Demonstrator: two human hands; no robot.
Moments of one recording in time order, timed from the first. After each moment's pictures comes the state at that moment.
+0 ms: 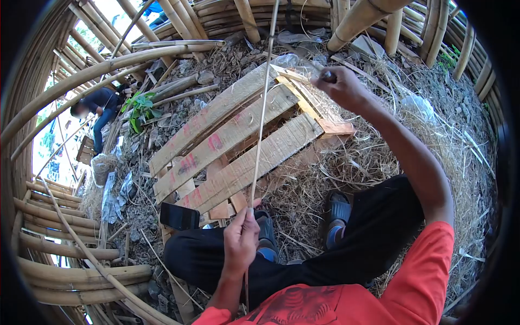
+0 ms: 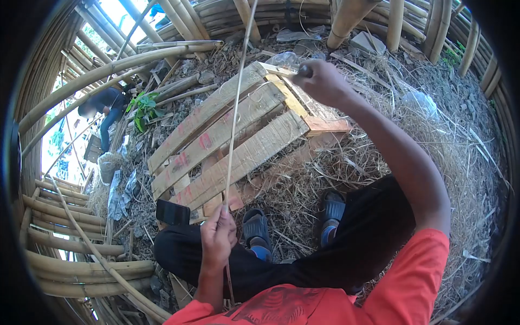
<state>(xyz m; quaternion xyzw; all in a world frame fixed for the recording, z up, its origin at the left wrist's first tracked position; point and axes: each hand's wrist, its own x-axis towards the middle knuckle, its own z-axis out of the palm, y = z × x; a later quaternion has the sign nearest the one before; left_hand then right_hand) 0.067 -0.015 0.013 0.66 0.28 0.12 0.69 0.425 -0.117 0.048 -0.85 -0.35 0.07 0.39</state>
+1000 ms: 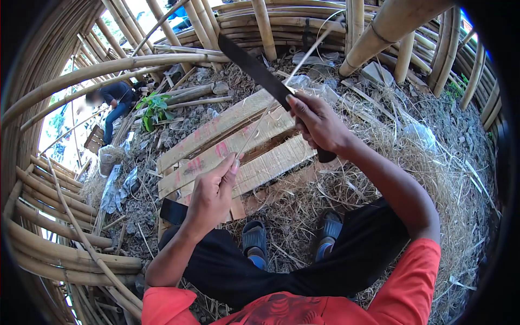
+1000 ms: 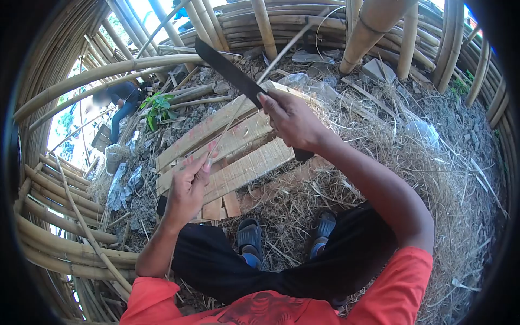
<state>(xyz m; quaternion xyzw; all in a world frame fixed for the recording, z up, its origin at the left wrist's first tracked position) 0.127 0.033 0.094 0.91 0.15 0.19 0.35 0.354 -0.108 0.092 -0.66 -0.40 0.24 0.58</state>
